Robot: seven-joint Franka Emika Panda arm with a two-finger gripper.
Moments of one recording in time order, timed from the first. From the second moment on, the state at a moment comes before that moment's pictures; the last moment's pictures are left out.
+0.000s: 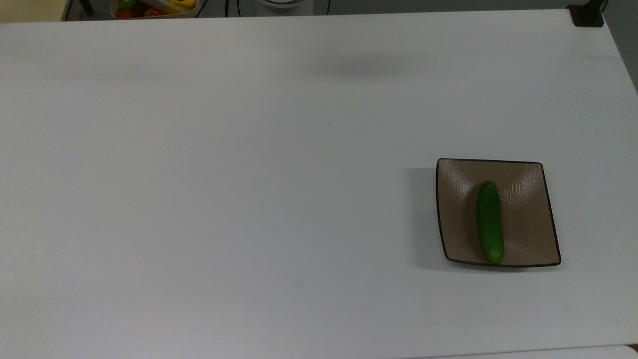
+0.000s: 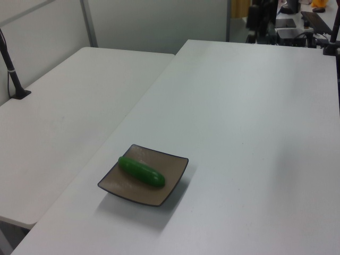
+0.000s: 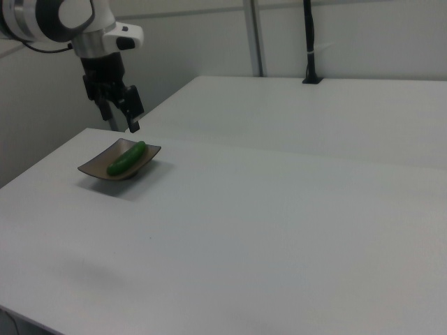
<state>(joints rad) 0.21 -0.07 -0.06 -1.60 0.09 1.58 0.25</state>
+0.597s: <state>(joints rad) 0.13 -0.10 -0.05 -1.65 0.09 1.59 0.12</state>
